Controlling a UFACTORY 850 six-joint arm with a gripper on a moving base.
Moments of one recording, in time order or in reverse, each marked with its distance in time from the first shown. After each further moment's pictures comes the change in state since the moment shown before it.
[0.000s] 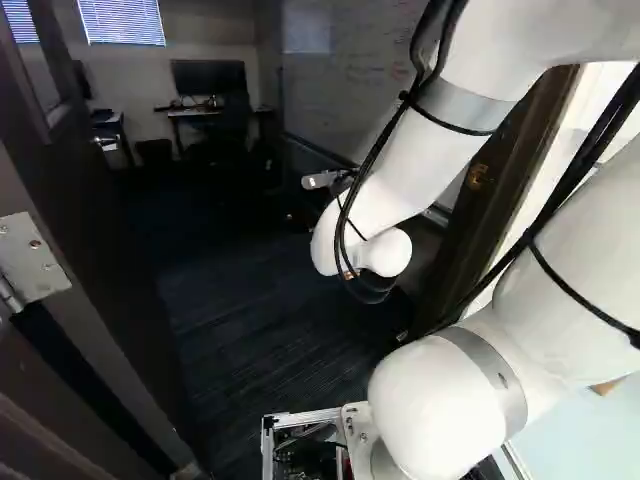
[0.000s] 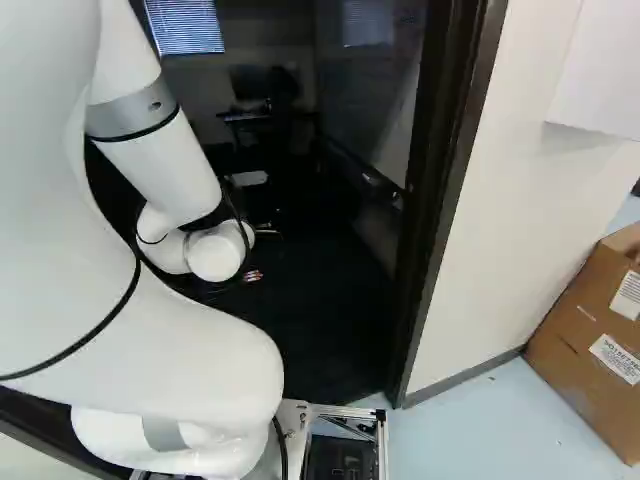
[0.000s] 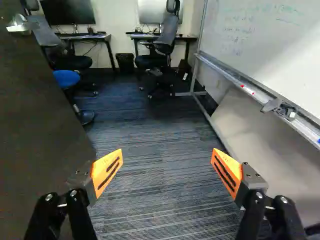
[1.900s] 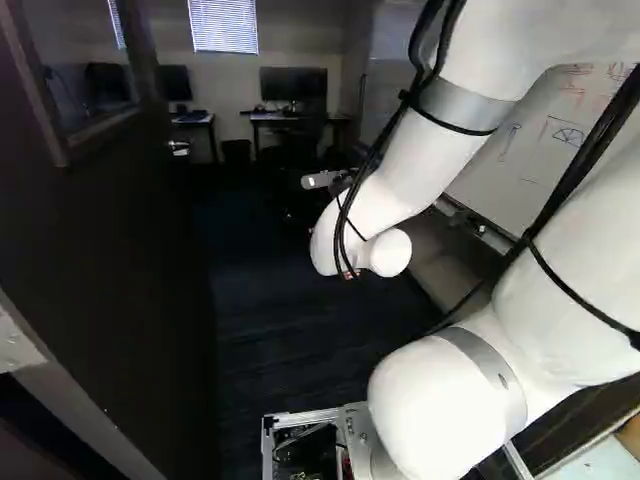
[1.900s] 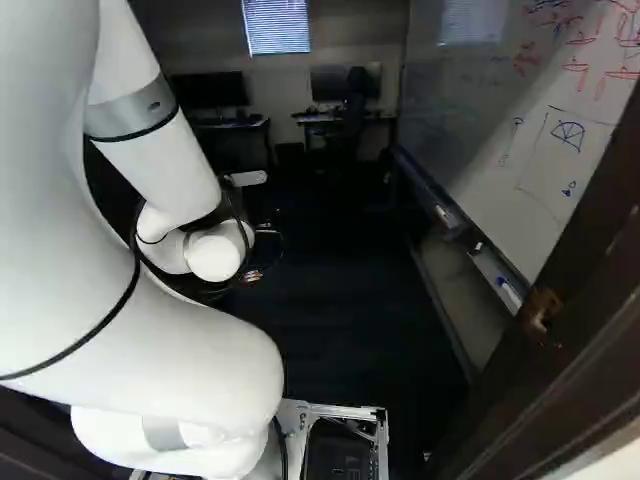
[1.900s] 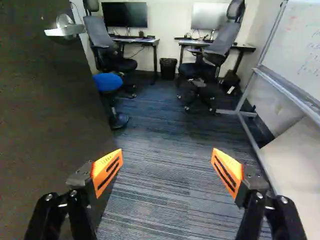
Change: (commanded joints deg) arm 0.0 0.0 0.0 0.0 0.0 0.0
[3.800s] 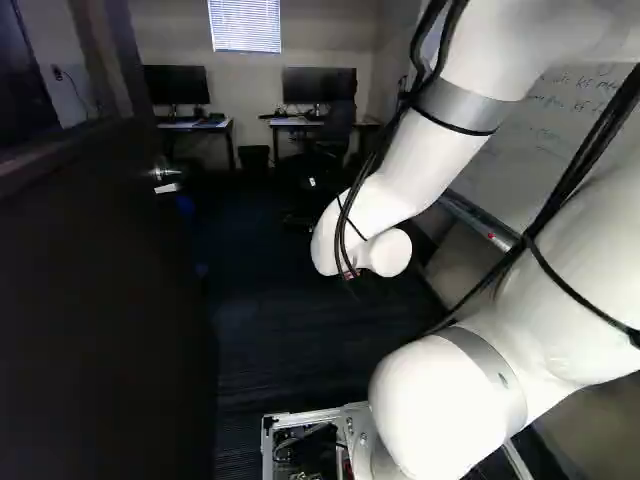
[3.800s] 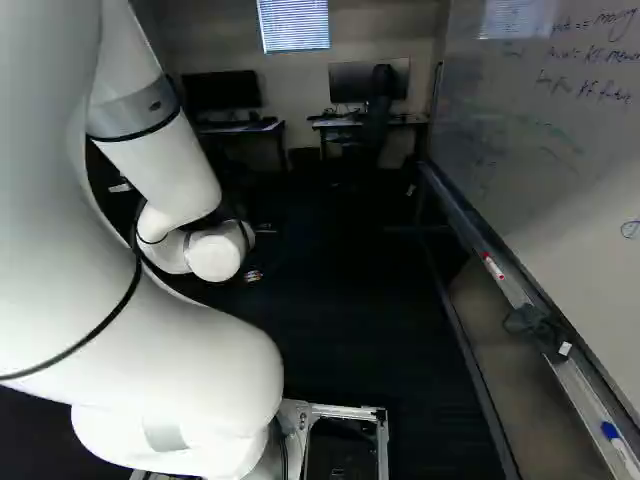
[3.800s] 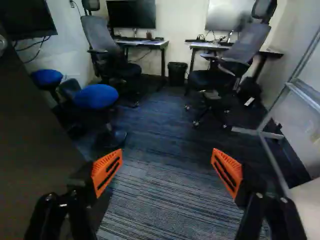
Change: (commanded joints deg) arm 0.0 0.0 0.0 0.0 0.0 0.0
